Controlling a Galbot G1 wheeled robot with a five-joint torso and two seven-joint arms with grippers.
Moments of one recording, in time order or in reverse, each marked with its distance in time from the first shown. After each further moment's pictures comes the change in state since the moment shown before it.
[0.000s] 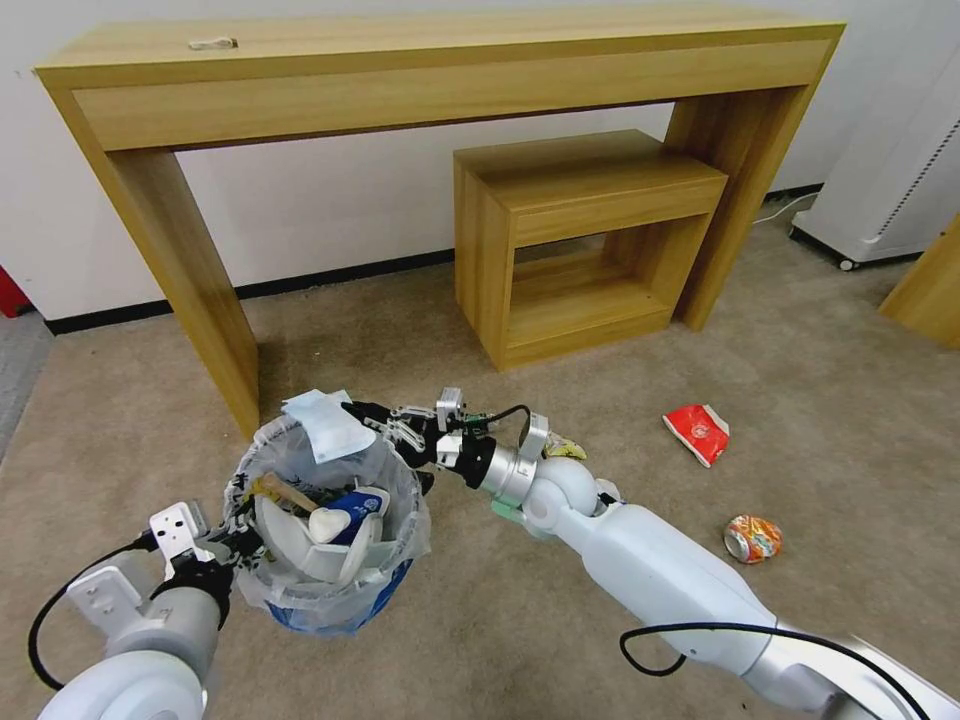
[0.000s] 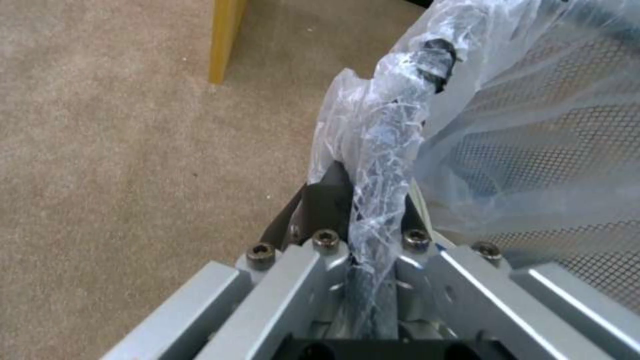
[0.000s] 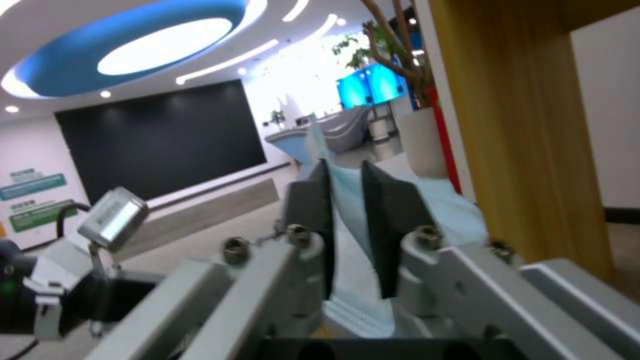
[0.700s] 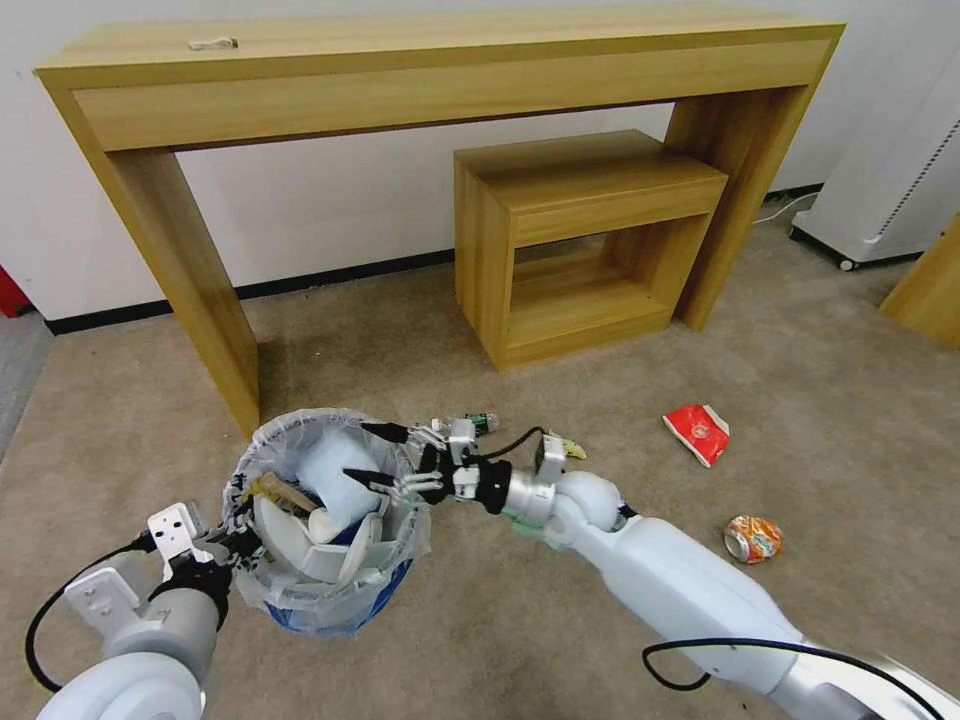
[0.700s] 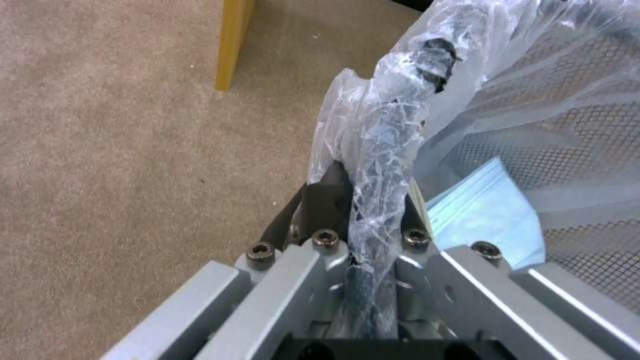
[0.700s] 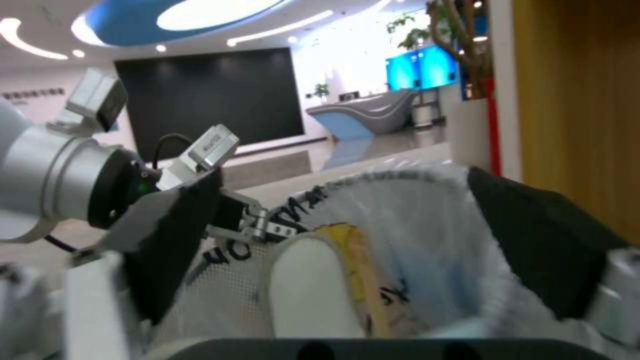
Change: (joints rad) left arm -0.002 0.004 -0.023 0.001 -0.008 0.001 0.002; right arm -0.044 -0.094 0.054 0.059 -0.076 0.001 -0.184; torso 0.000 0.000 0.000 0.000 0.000
